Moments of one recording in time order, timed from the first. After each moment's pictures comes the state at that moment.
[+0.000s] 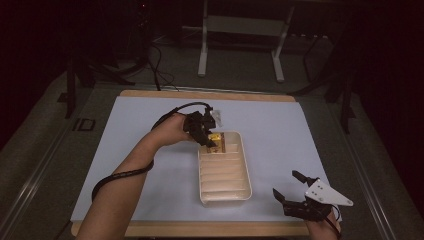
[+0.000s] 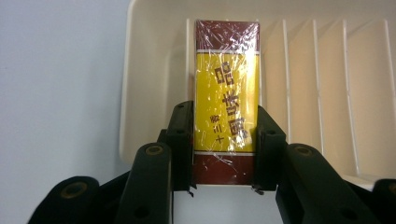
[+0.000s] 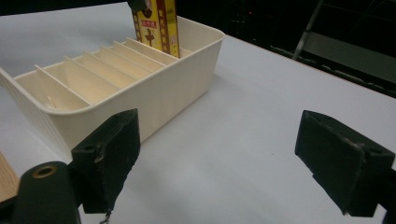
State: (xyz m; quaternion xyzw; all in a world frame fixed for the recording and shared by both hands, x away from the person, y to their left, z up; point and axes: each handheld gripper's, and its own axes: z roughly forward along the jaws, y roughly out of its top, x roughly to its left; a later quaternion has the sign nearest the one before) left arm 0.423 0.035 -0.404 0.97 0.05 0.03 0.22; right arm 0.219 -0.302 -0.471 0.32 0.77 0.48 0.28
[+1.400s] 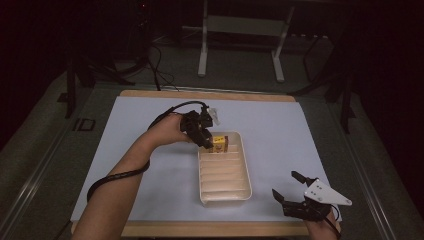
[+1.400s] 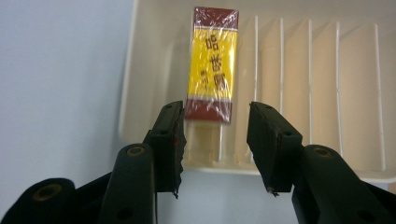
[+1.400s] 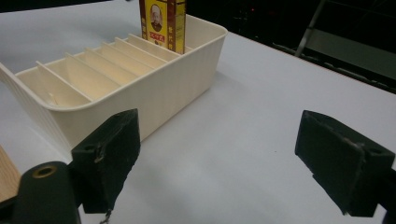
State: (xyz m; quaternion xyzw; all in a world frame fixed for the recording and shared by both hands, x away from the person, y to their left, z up) left arm 0.415 0.049 -0.393 0.97 0.08 0.03 0.23; right arm 0.220 -0.301 -0.472 0.31 0.77 0.48 0.28
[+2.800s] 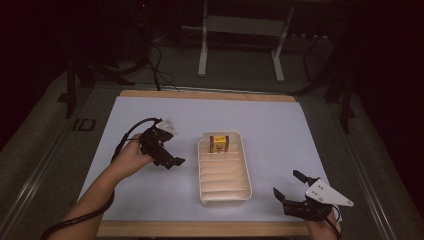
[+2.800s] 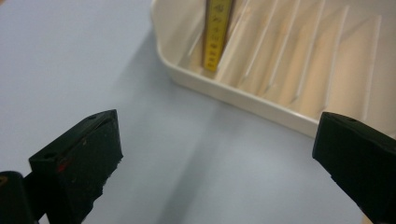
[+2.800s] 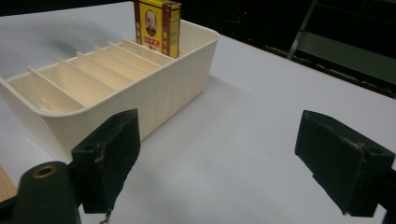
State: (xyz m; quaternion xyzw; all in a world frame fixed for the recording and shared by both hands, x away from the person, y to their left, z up) left arm 0.351 0.148 -0.418 0.91 0.25 0.07 0.32; right arm 0.219 -0.302 -0.471 0.32 0.76 0.48 0.29
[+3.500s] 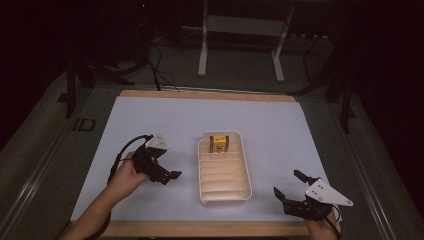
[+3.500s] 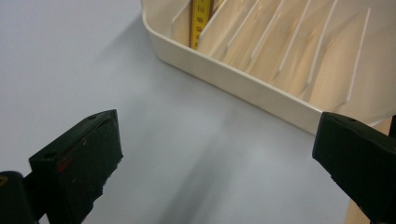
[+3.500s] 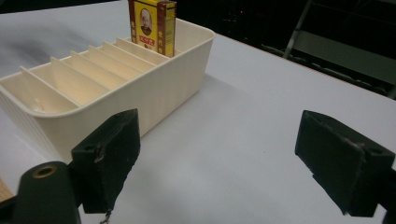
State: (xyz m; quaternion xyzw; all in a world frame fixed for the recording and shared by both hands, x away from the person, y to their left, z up) left arm 0.311 0.160 -0.446 0.89 0.28 0.07 0.36; right arm 0.220 -0.302 -0.471 0.33 0.76 0.47 0.29
